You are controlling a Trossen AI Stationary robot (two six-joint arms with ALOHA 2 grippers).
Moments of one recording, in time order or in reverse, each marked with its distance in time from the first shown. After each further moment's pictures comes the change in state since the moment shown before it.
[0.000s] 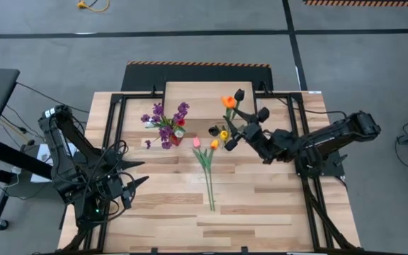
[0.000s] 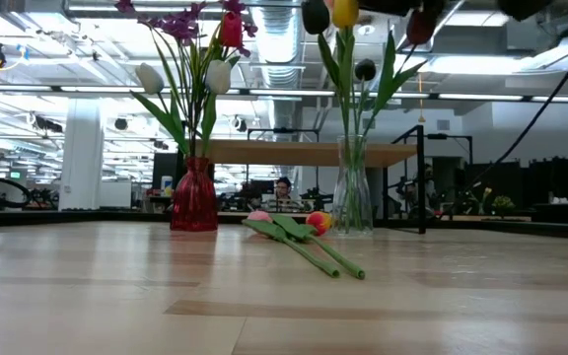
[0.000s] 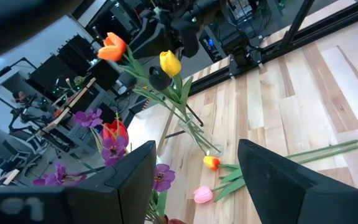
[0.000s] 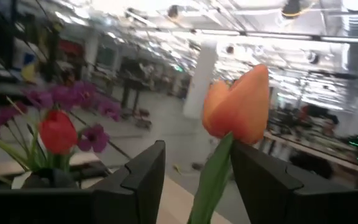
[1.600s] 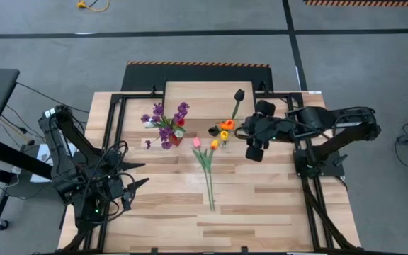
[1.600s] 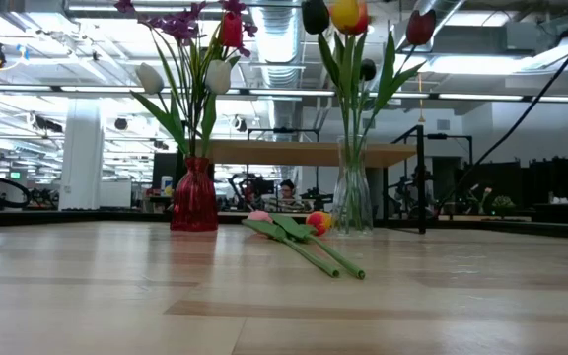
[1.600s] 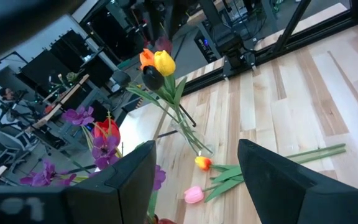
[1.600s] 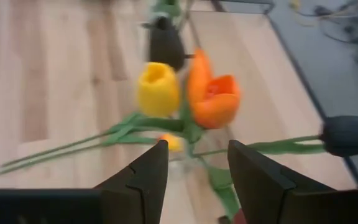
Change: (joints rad) left arm 0.000 0.000 0.000 0.037 0.020 0.000; right arm -0.002 0.000 0.847 -2.074 -0.480 0.706
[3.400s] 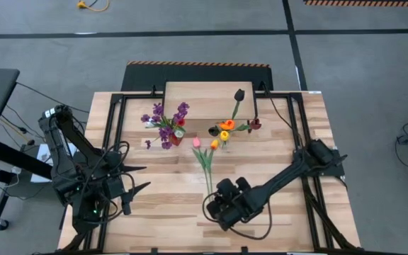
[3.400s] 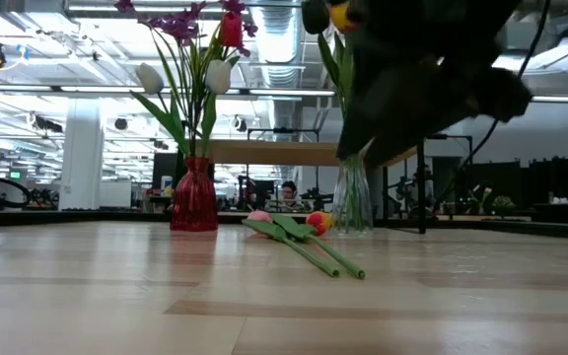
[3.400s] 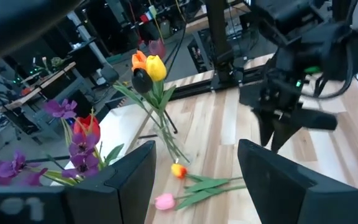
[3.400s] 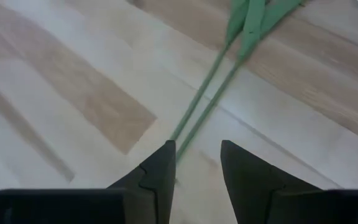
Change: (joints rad) left arm 0.000 0.000 0.000 0.128 0.012 -0.046; right arm 0.372 0.660 -0.139 0.372 0.151 1.259
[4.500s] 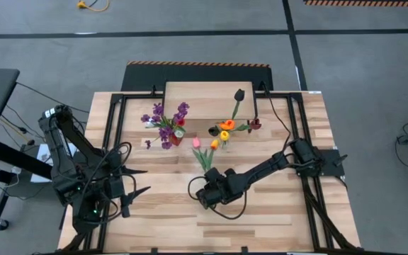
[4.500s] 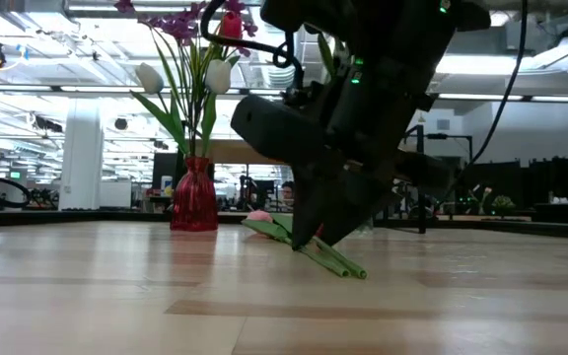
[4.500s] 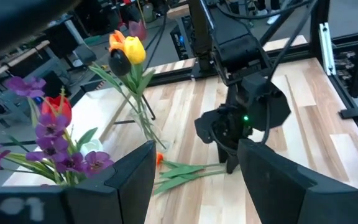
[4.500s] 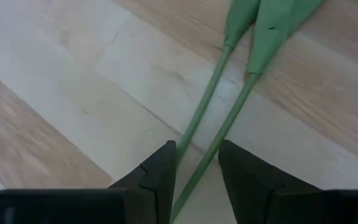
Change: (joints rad) left arm 0.000 0.000 0.000 0.002 0.099 -0.078; right arm -0.187 0.166 -0.007 0.145 -0.187 -0.143
